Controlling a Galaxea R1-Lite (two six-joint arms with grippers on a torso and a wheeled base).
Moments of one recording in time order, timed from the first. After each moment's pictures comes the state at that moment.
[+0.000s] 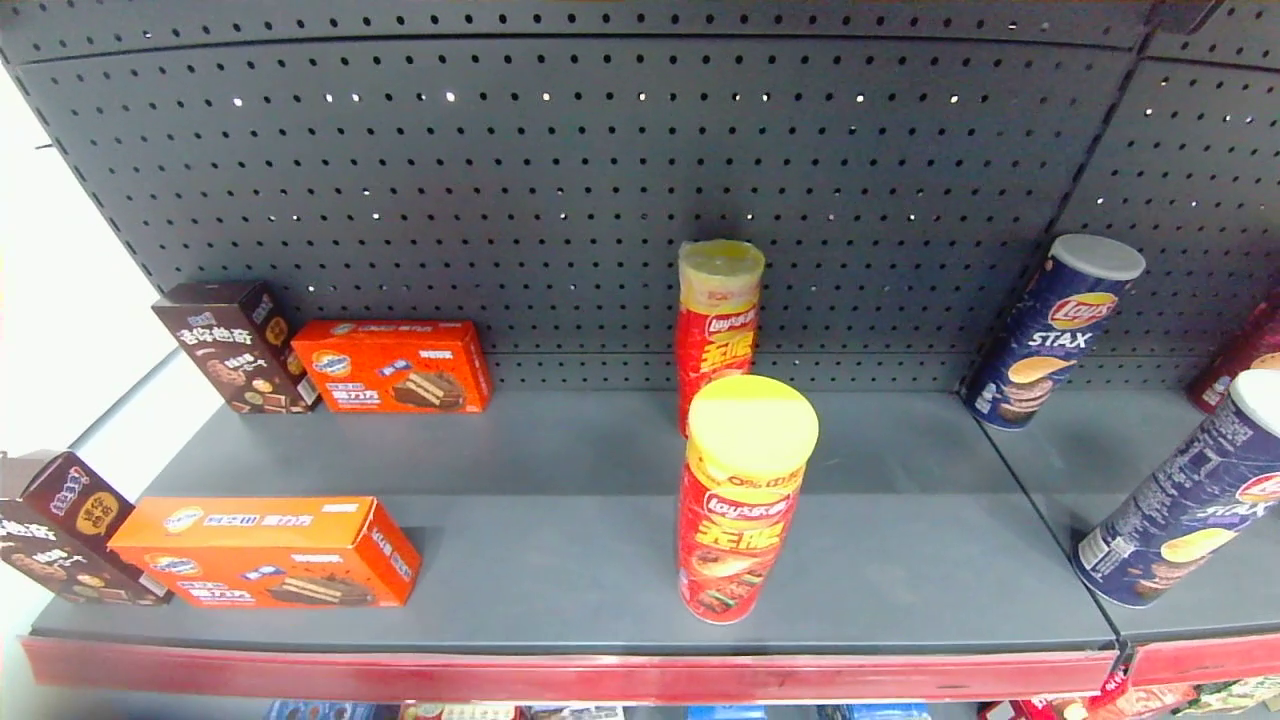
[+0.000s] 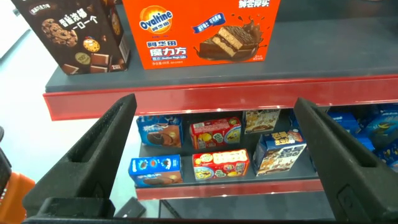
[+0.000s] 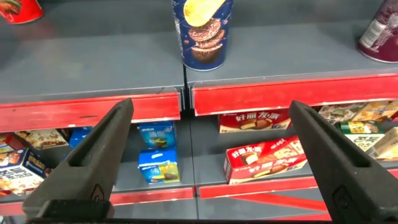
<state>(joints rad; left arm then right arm) 0.00 0.00 0.00 0.01 -0.04 0.03 0.02 0.01 0.00 0.00 -0.10 0.04</state>
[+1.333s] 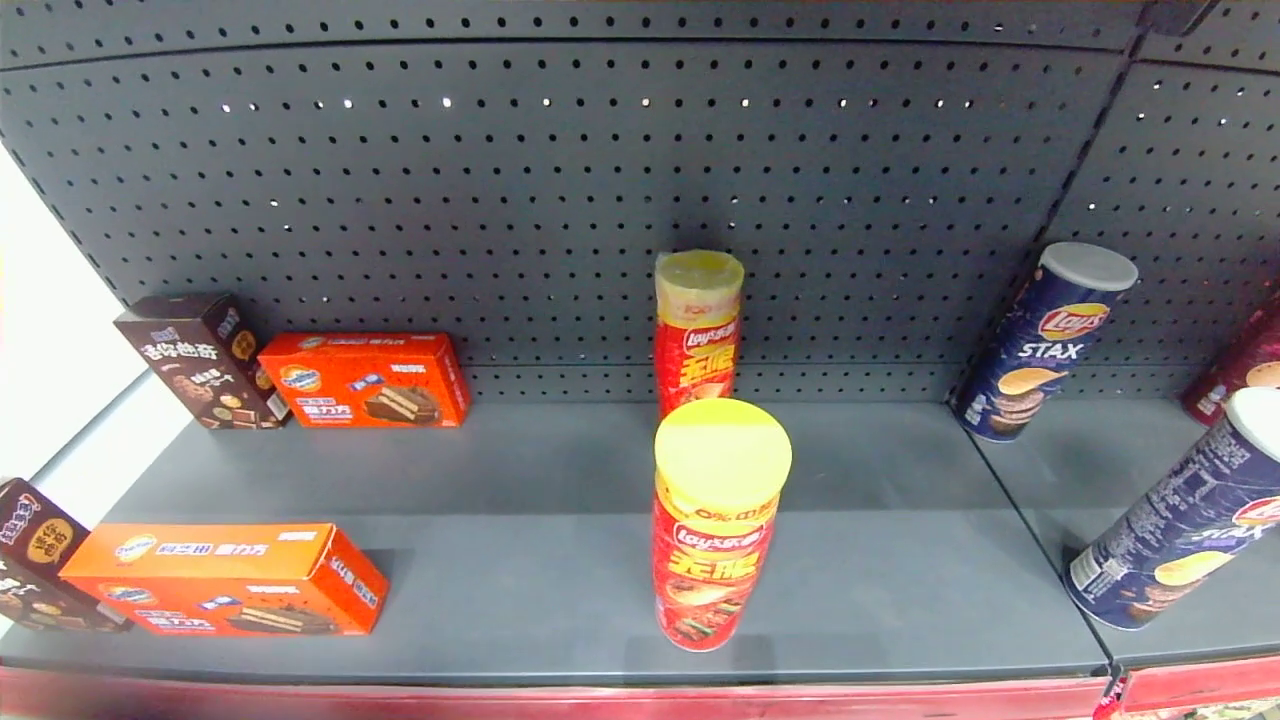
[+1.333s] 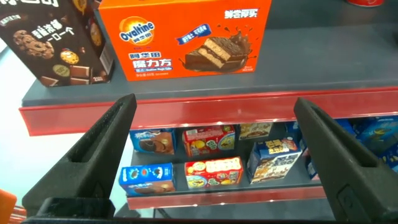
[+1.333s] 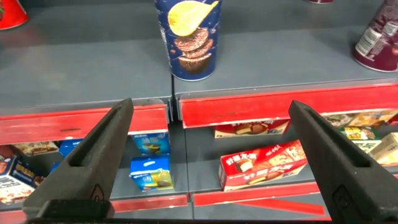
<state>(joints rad) 0.00 0.00 0.00 0.01 -0.04 0.02 0.02 0.01 0.00 0.00 -0.10 0.04</state>
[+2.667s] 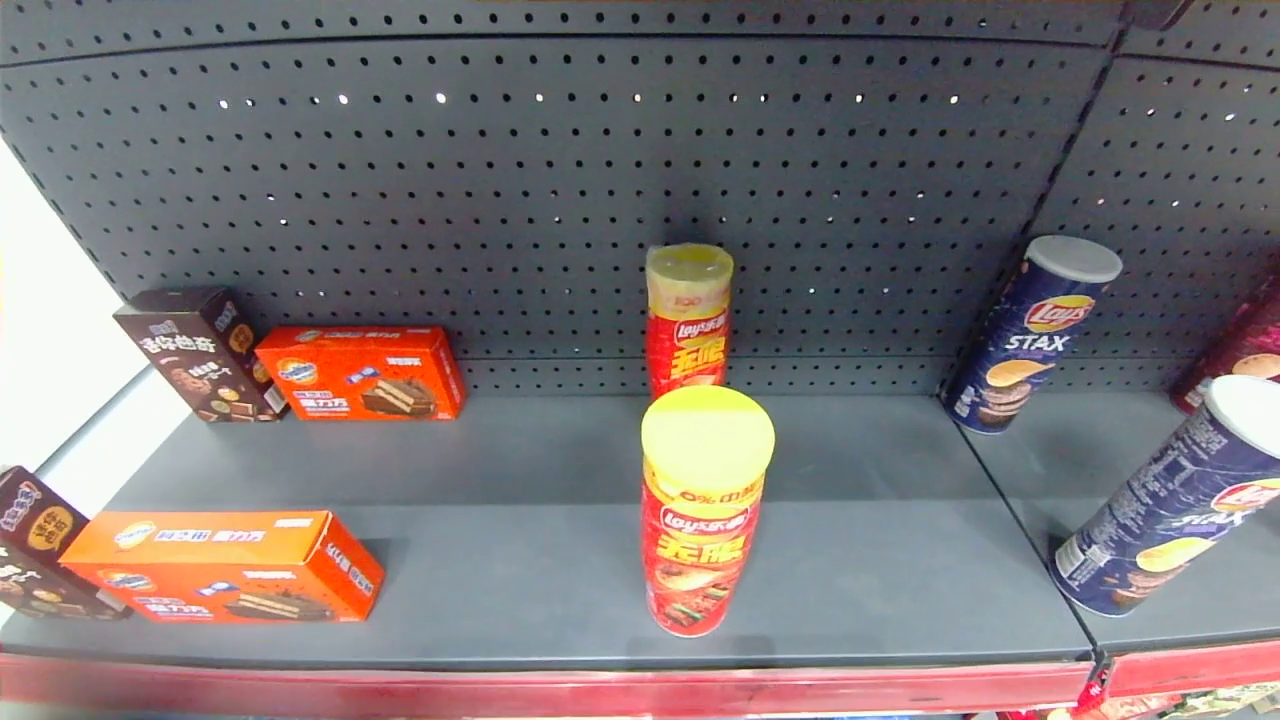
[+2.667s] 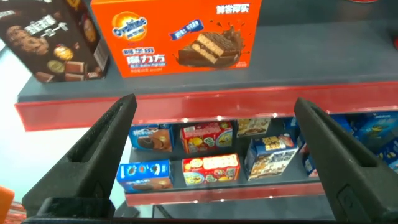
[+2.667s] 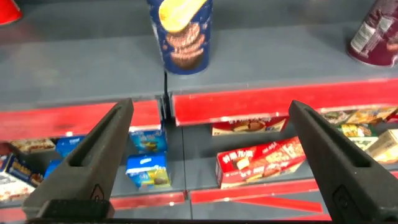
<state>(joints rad) 0.00 0.00 0.00 0.01 -0.04 0.02 0.02 0.01 0.00 0.00 -0.10 0.03</state>
